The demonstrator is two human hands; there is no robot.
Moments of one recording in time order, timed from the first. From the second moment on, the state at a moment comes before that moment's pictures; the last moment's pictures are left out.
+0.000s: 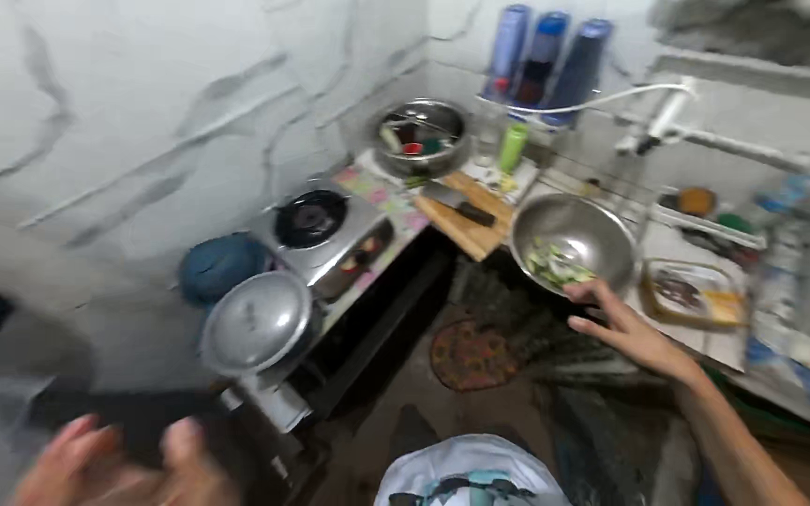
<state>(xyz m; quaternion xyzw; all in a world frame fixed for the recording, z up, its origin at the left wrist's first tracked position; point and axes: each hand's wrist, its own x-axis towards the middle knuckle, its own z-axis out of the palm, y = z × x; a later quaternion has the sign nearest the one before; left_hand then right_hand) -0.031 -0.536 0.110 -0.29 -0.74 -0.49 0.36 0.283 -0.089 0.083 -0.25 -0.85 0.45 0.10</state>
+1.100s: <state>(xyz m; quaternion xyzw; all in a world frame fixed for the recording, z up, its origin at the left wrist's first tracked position) 0.067 0.403 0.022 -0.57 -0.74 -0.17 -0.30 0.135 0.171 -0.147 -0.54 -0.78 0.31 0.06</state>
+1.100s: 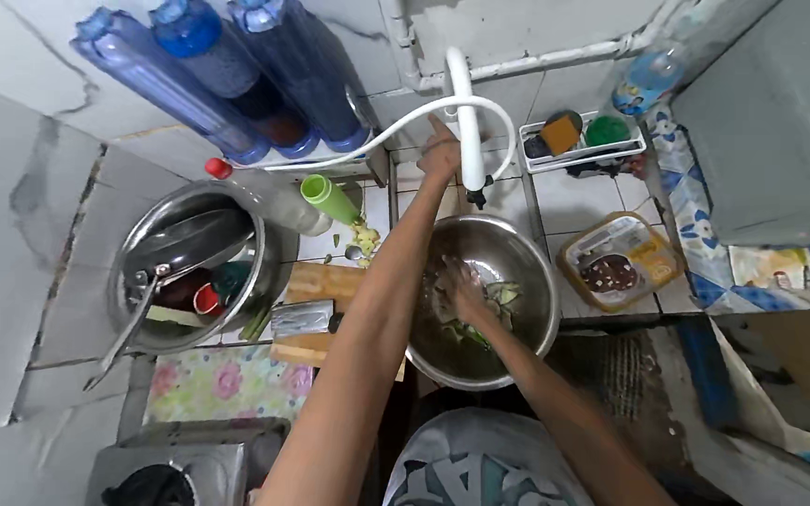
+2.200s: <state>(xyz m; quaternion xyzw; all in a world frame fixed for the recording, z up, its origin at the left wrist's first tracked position) 0.055 0.057 -0.076 0.05 -0.63 -0.40 -0.66 0.159 0.241 -0.136 -0.47 -0.79 0.40 0.03</state>
